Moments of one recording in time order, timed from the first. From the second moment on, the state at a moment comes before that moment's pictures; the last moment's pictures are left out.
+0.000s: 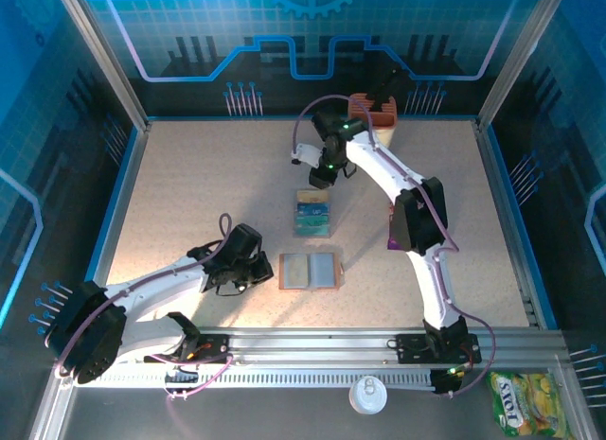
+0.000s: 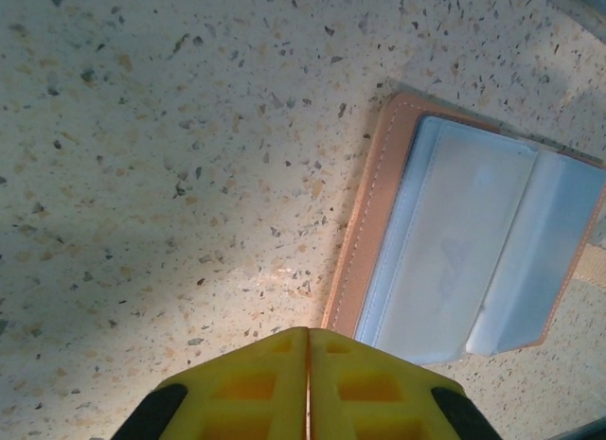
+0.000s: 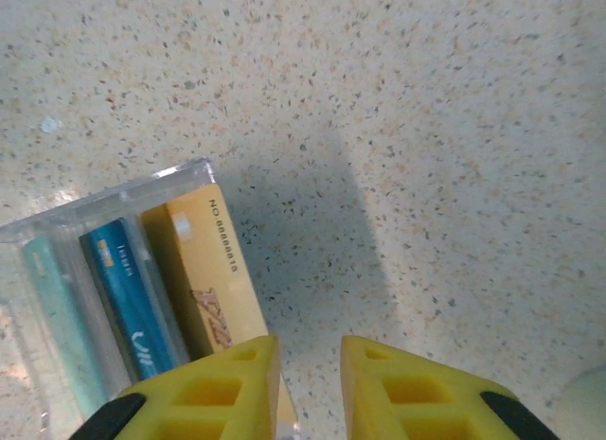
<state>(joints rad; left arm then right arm) -0.63 1.18 0.51 -0.40 0.18 -1.06 0.50 2.27 2.15 -1.11 -0.21 -0.71</state>
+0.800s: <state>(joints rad) -0.62 1.31 0.51 -0.22 0.26 -1.06 0.64 1.66 1.30 -0.65 -0.30 0.05</state>
